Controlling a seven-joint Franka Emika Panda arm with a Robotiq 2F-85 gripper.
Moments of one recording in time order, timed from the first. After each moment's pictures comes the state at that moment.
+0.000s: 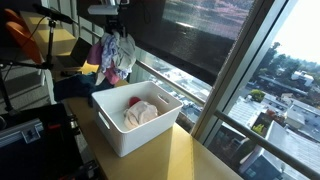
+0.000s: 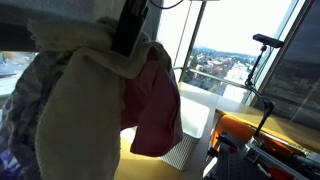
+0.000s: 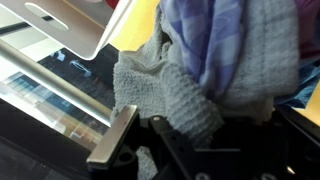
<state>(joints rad) 0.35 0.25 0.20 -1.73 -0.29 2.21 -0.05</state>
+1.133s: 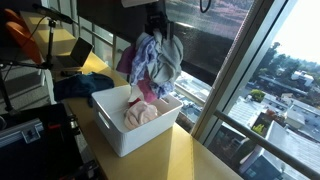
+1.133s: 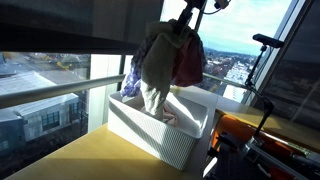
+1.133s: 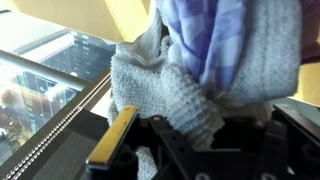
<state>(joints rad) 0.04 0.07 0.04 -1.84 -0.28 2.20 -0.13</state>
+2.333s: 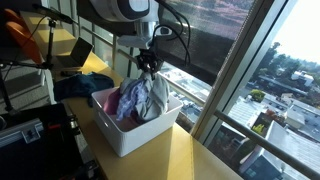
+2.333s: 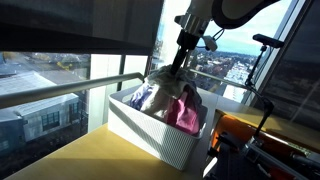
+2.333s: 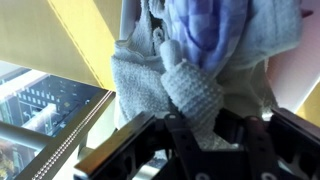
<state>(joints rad) 0.03 0.16 0.03 -2.01 -0.25 2.37 -0.10</state>
